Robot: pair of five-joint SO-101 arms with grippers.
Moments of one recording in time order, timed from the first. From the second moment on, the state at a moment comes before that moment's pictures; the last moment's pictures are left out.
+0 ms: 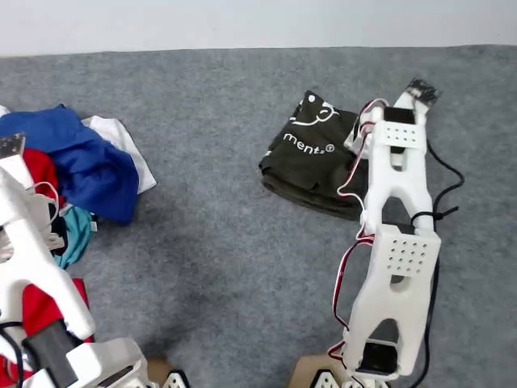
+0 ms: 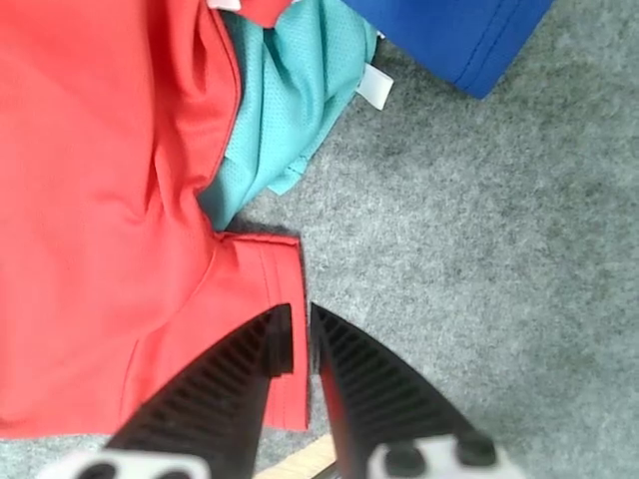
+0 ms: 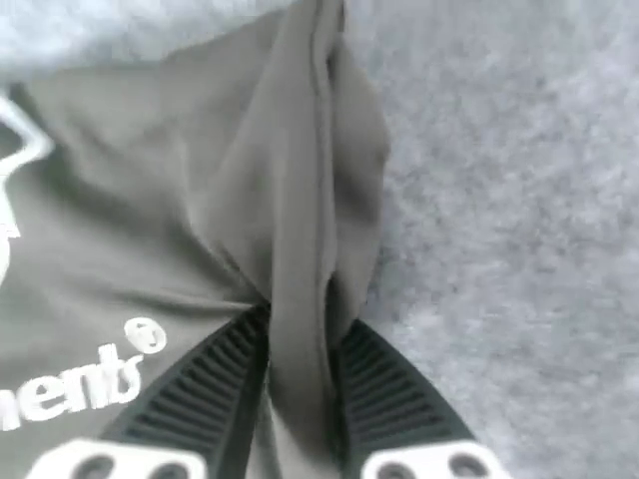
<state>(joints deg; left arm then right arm) -38.5 -7.2 11.1 98.2 -8.7 4.6 48.1 -41.5 73.3 -33.1</state>
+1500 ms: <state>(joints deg) -38.5 -7.2 11.1 98.8 -8.7 53.7 55.4 -64.4 87.7 -2.2</state>
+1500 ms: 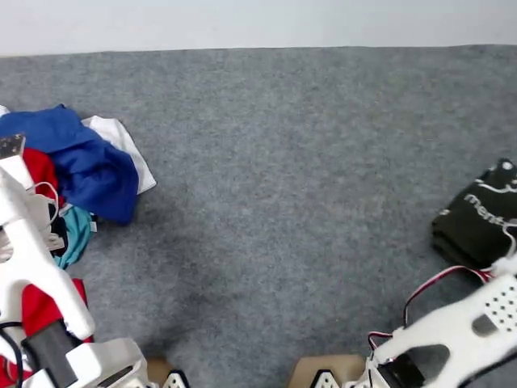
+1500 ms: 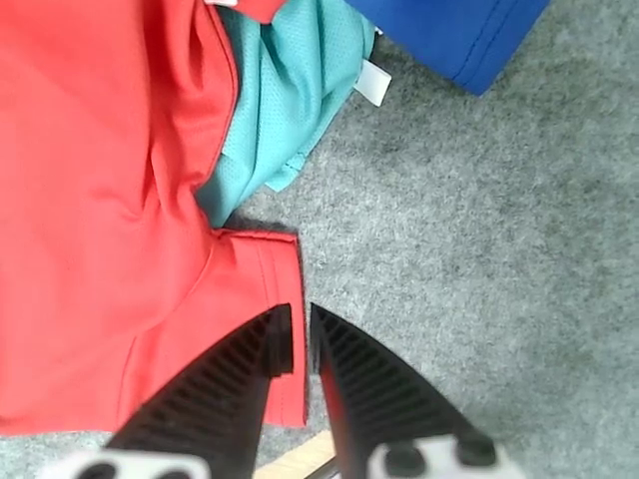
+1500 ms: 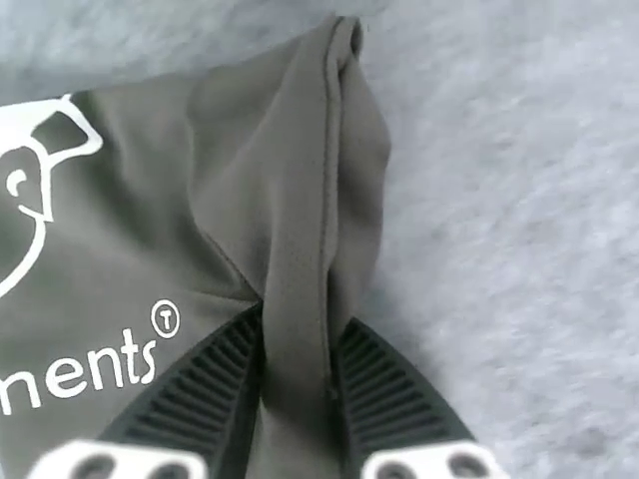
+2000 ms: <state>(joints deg) -38.5 -7.2 11.1 98.8 -8.7 58.6 57.9 -64.4 85.2 2.6</state>
